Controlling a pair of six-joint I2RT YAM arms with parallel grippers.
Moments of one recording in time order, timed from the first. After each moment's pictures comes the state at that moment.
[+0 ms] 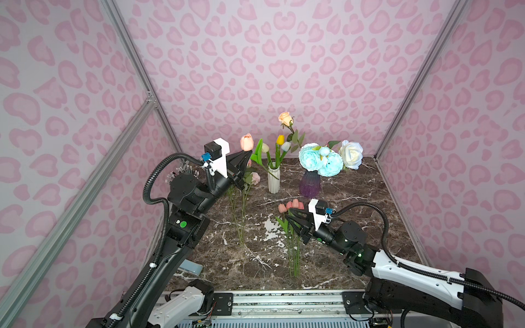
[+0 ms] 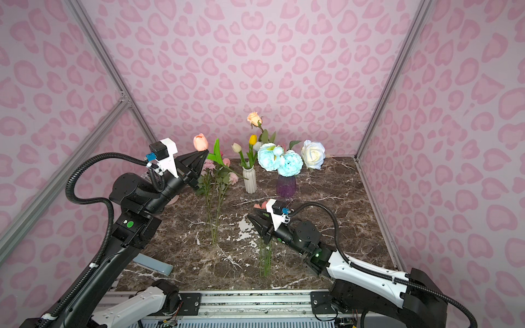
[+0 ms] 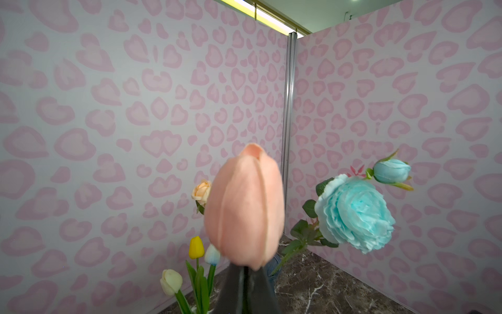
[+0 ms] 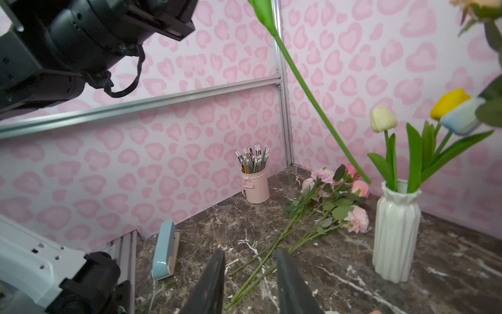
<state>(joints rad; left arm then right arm) -0.47 0.97 1.12 0.12 0.28 -0.11 0.95 0.99 0.53 0.57 -0.06 0.11</state>
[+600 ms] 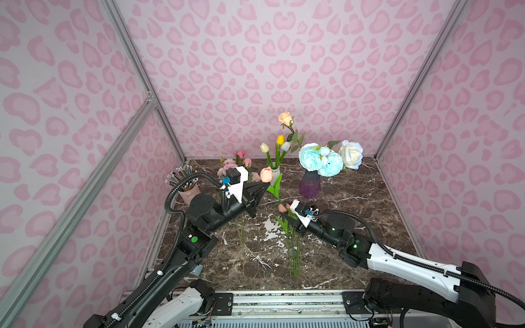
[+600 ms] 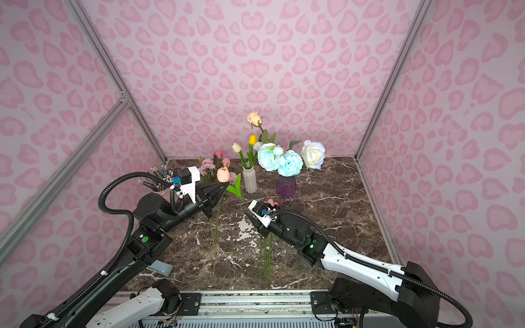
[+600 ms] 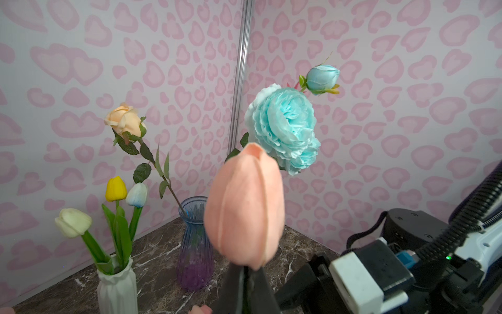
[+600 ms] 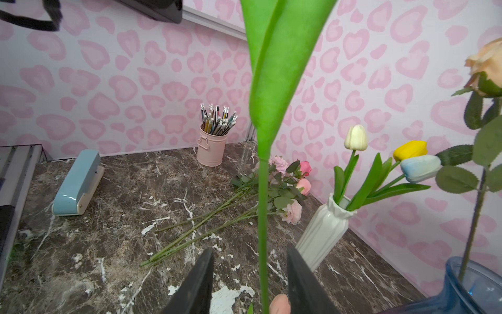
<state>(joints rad) -0.61 0.88 0.88 0.18 0.36 -0.19 0.94 1.11 0.68 0.36 0.03 -0.25</state>
